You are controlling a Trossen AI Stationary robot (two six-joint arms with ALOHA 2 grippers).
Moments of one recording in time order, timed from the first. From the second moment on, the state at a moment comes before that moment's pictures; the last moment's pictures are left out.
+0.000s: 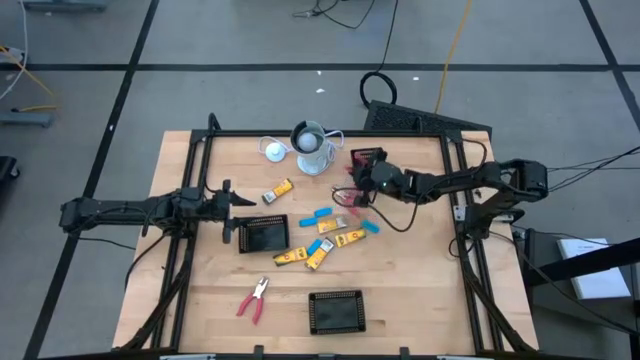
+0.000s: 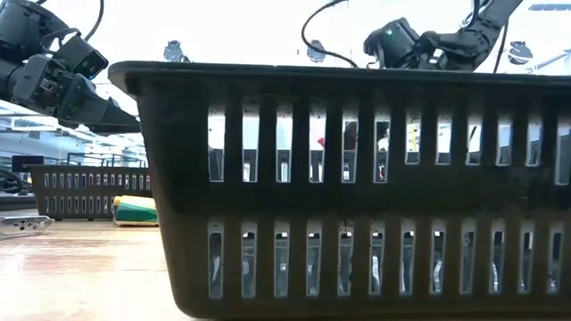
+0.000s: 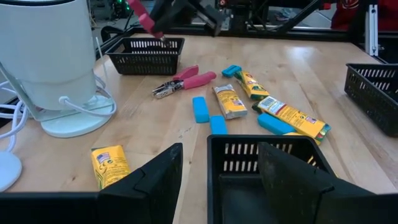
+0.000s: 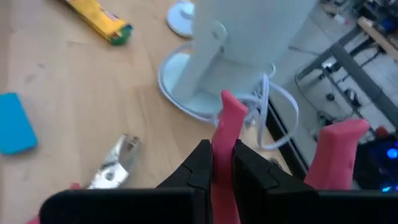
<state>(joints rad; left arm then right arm) 0.07 0.26 0.05 -0.07 -0.02 -0.01 -0.26 1.52 0.66 0.36 0.37 -0.32</state>
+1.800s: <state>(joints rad) 0.07 0.26 0.05 -0.08 -0.04 -0.02 -0.14 1.42 0.61 0.19 0.30 -0.15</state>
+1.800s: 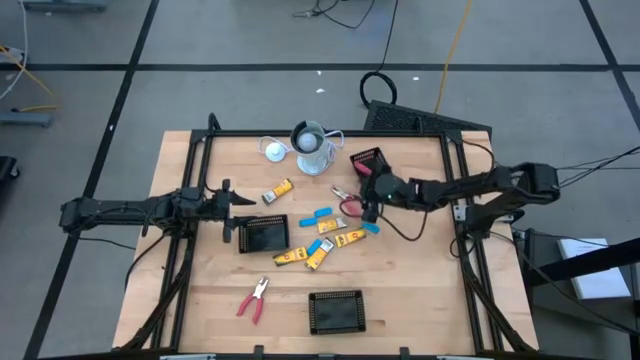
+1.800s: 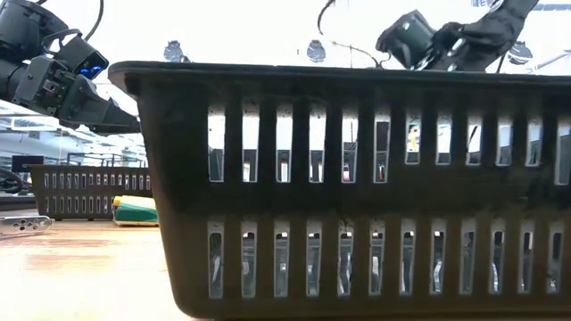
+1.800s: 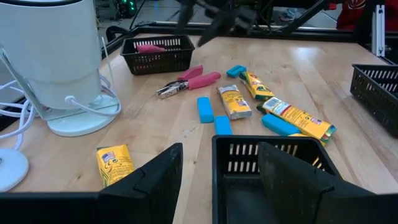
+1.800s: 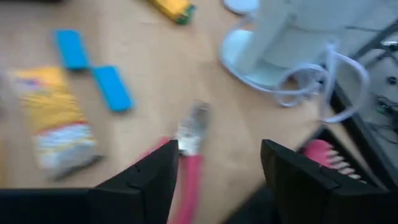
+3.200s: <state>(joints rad) 0.07 0.26 0.05 -0.07 -0.04 -0.01 -0.19 1.54 0.65 0.05 0.16 -0.09</state>
